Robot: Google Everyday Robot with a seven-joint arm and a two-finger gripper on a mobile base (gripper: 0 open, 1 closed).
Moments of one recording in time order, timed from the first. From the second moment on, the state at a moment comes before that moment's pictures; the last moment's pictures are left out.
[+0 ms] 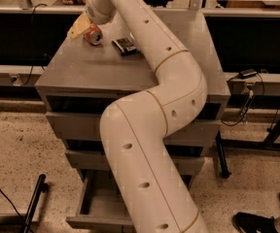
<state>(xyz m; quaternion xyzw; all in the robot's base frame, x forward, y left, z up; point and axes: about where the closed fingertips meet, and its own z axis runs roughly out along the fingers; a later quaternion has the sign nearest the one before) 0.867 0.163 0.890 -0.38 0.85 0.14 0.34</state>
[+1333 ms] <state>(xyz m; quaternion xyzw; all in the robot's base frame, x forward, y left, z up) 0.904 0.152 0.855 -0.32 0.87 0.13 0.36</state>
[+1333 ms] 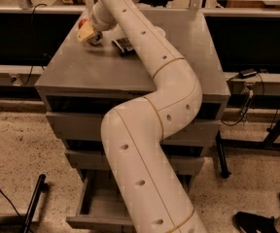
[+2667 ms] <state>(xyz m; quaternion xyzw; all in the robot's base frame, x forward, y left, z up) 0.892 0.157 0.915 -0.45 0.78 0.11 0.42</state>
